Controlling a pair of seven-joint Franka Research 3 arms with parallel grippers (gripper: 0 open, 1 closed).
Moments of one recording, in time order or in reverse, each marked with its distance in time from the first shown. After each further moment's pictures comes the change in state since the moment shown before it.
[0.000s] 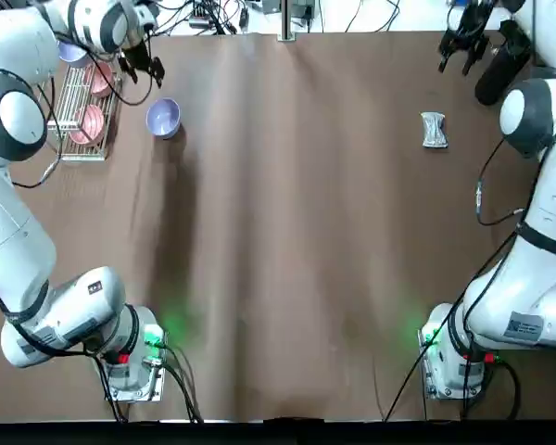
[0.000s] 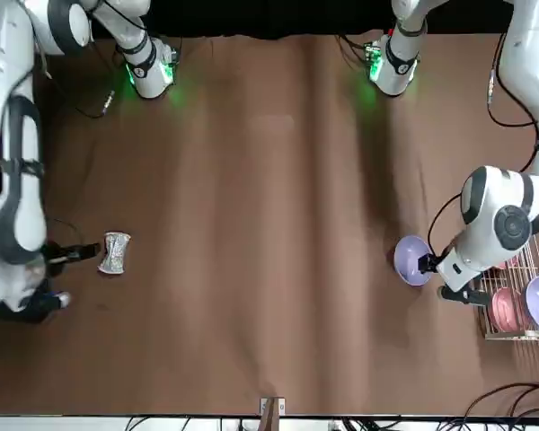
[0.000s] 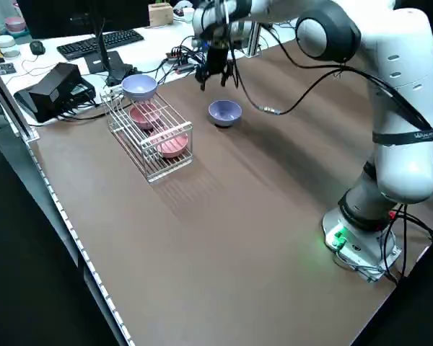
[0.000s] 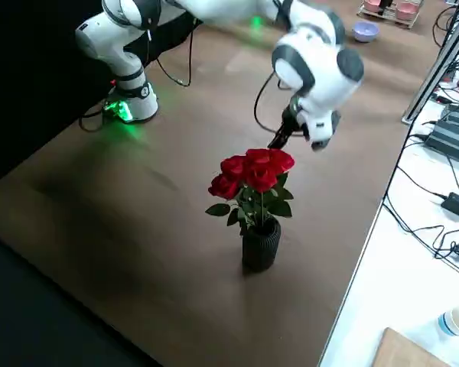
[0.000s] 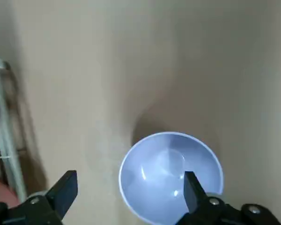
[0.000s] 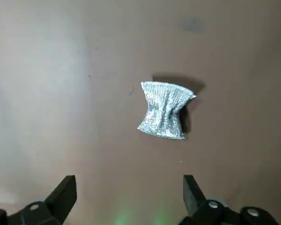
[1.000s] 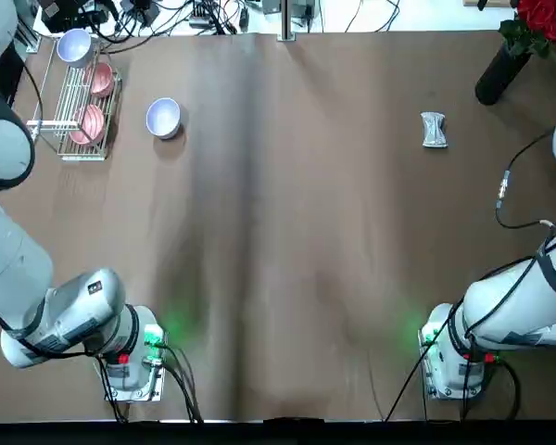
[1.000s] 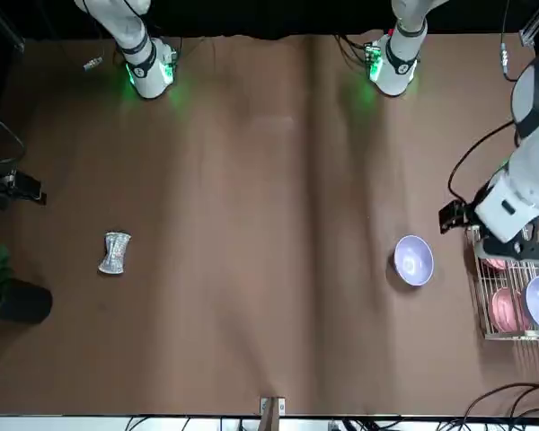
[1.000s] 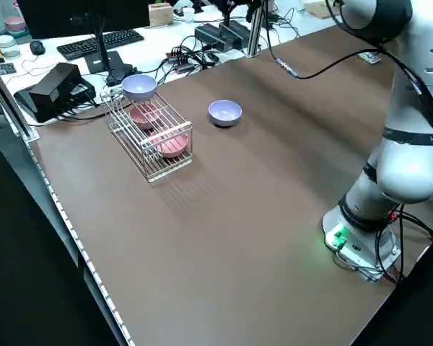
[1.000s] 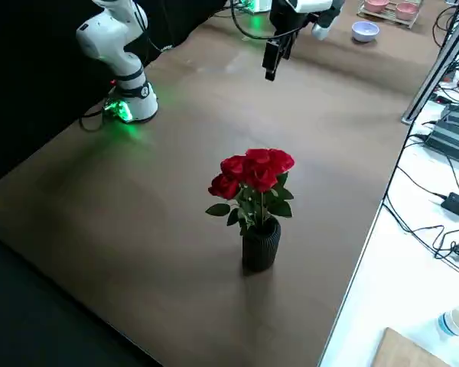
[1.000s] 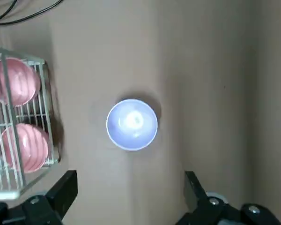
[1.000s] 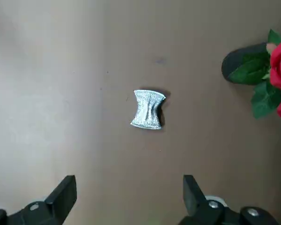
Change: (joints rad) left arm 0.002 -0.262 -0.115 0.229 -0.207 -0.447 0.004; right arm 0.041 -0.491 0.005 -0.275 -0.098 0.105 0.047
